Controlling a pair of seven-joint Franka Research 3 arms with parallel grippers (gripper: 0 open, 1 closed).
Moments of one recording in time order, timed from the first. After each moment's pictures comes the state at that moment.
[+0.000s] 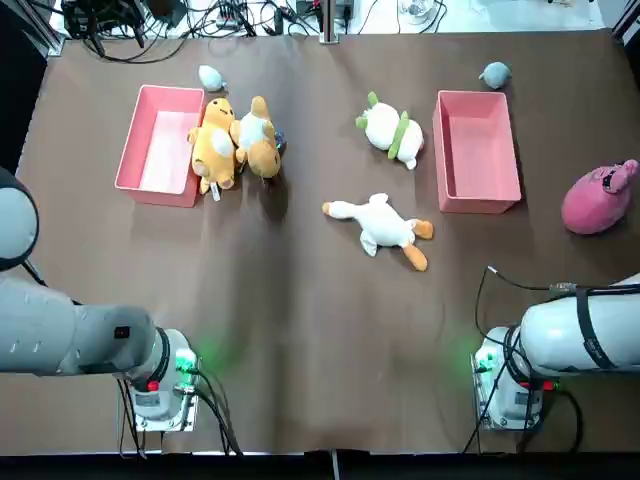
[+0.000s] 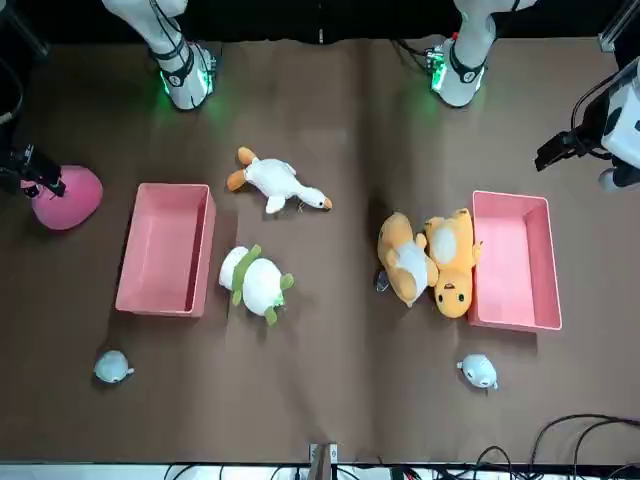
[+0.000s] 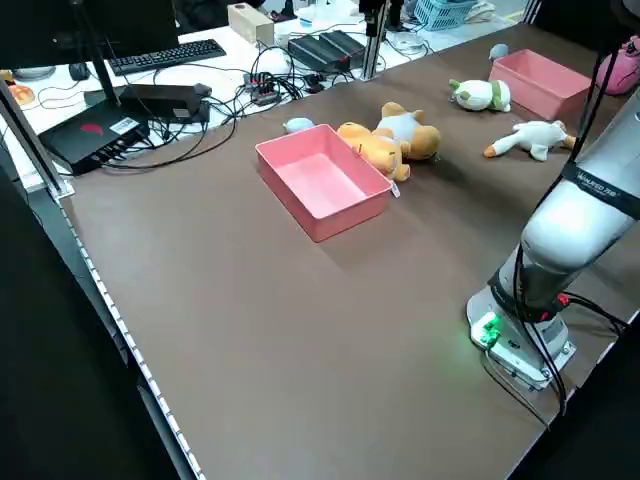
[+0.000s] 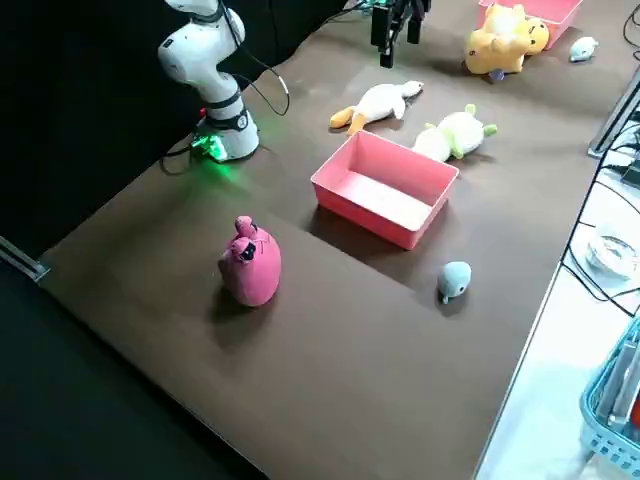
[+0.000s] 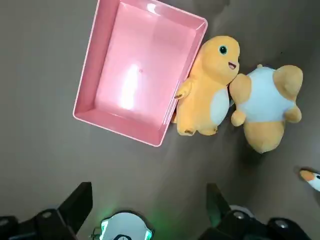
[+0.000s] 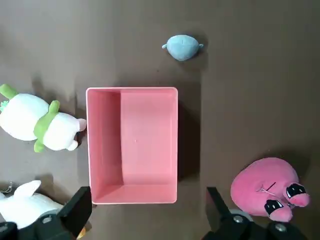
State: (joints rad) left arm 0.03 -0.05 -0.07 -1.65 -0.01 1.47 -0.29; right arm -0.03 0.02 -0.01 -1.51 -0.03 1.57 -0.01
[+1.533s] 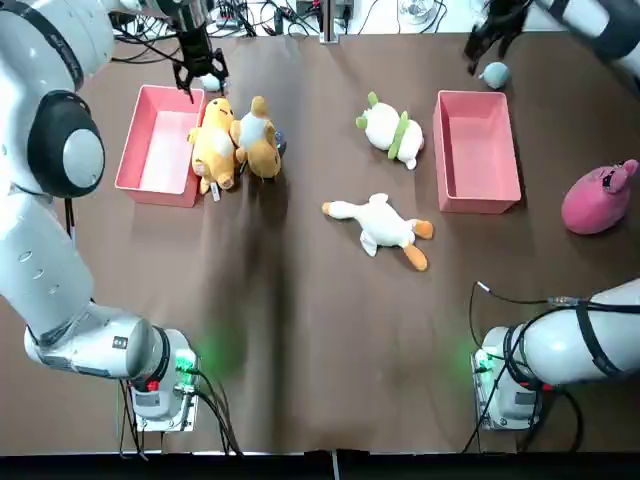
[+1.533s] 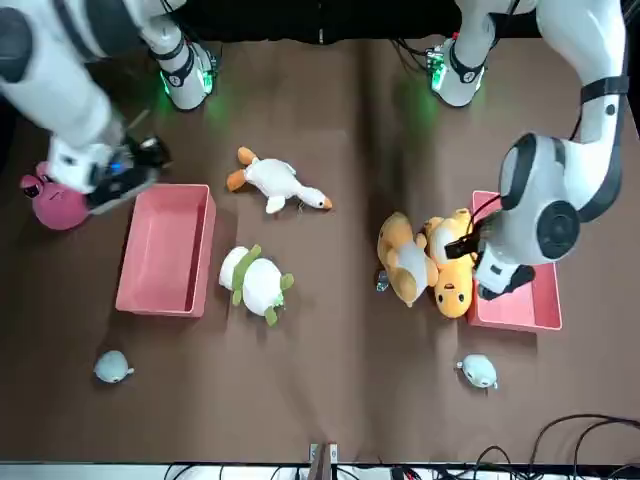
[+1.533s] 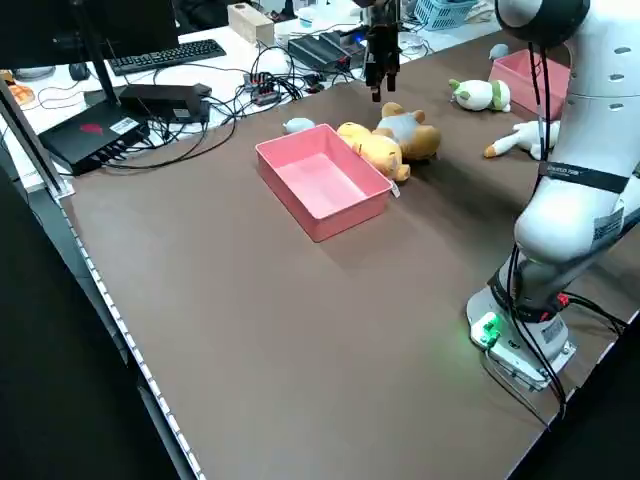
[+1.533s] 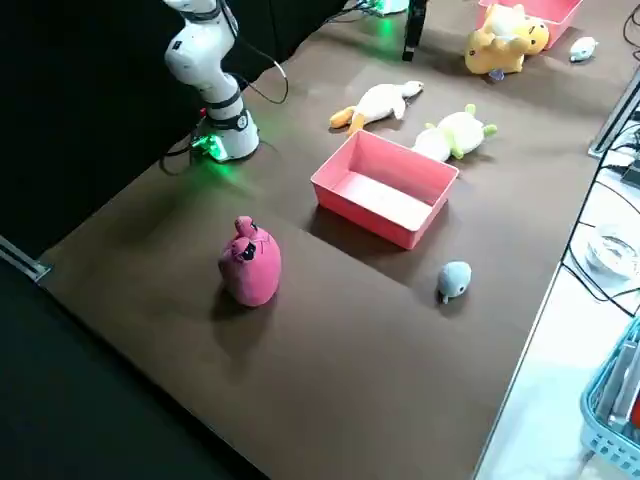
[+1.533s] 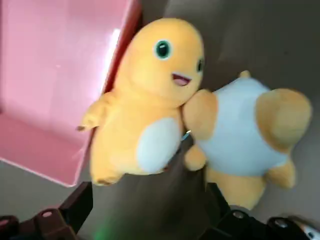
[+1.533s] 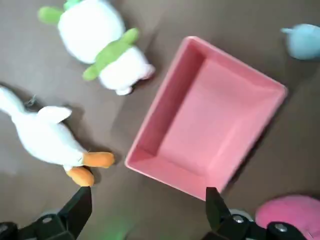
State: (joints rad) left arm -0.15 0.39 -0.11 -1.60 -0.03 1.73 -0.58; right arm 0.32 -0.03 0.00 -1.82 -0.02 1.67 -0.16
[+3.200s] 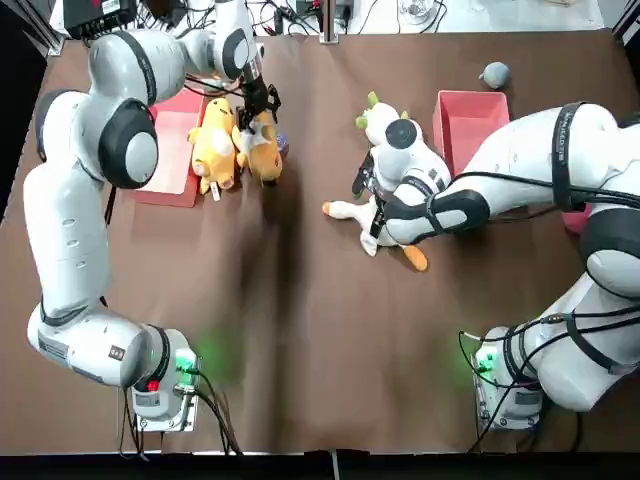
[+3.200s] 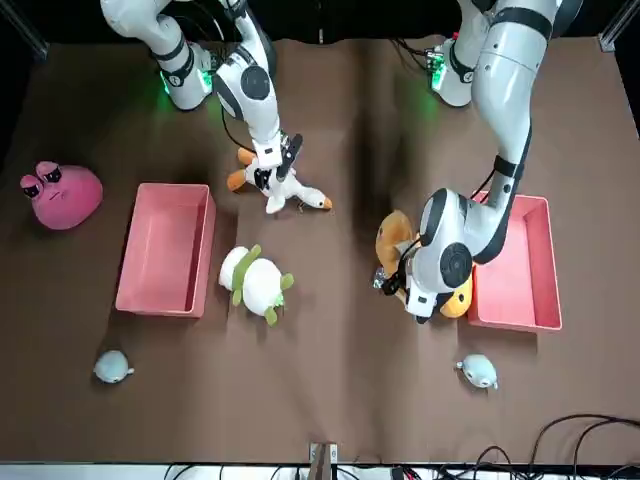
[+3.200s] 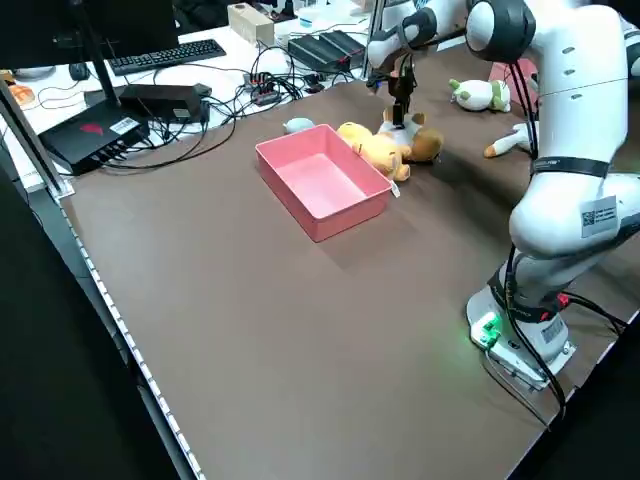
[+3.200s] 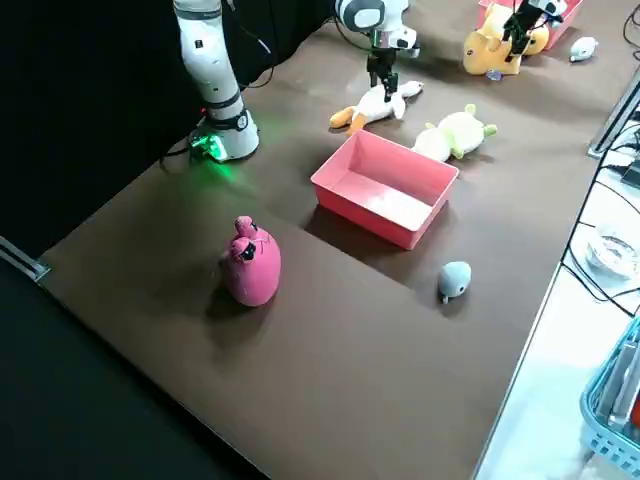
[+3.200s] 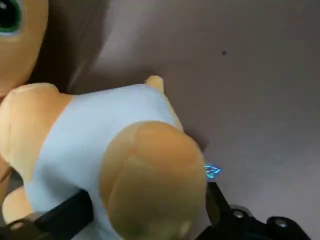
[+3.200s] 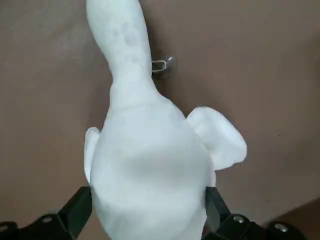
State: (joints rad) left arm -0.31 0.68 -0.11 -1.57 -0.16 2.08 -0.88; right arm 0.84 0.19 0.00 -2.40 -0.02 2.56 -0.17
